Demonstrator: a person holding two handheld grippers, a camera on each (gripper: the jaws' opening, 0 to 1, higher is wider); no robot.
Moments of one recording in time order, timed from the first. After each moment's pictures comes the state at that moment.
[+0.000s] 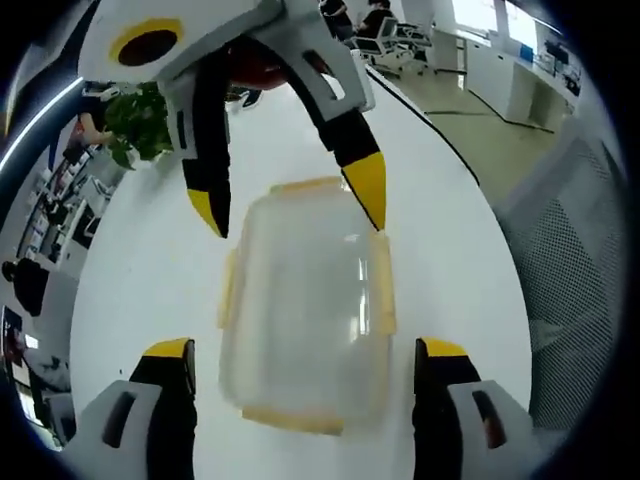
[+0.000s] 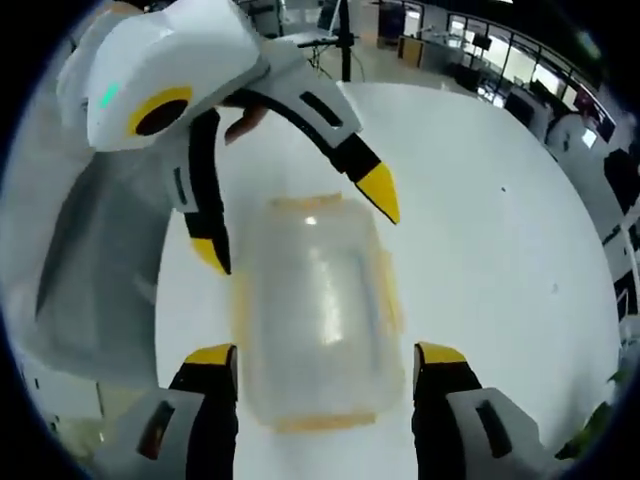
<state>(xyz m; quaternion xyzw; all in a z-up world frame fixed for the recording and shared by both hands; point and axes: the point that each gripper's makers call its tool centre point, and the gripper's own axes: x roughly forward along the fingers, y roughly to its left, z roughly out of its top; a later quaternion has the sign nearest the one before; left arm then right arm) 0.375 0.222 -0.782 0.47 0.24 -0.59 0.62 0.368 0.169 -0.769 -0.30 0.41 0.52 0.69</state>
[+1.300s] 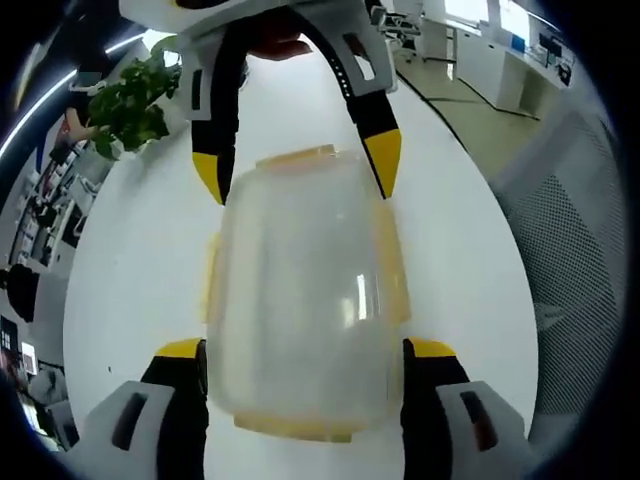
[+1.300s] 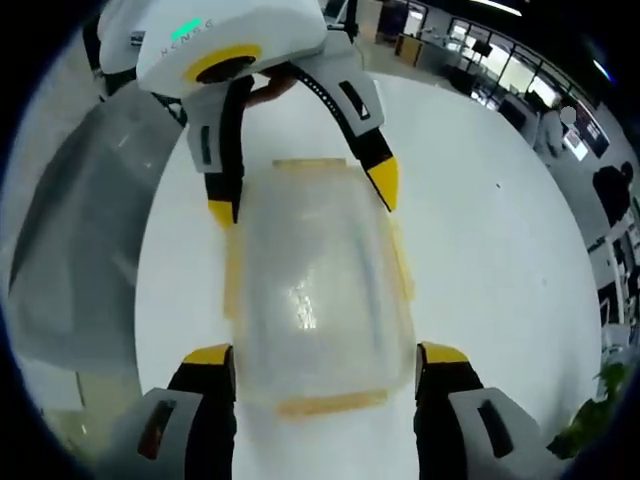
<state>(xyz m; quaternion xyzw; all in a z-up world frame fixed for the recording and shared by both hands) 0.372 0.237 -0.802 0.48 0.25 -0.60 0.59 0.359 0.165 -0.789 -0.35 0.41 0.49 0.69</state>
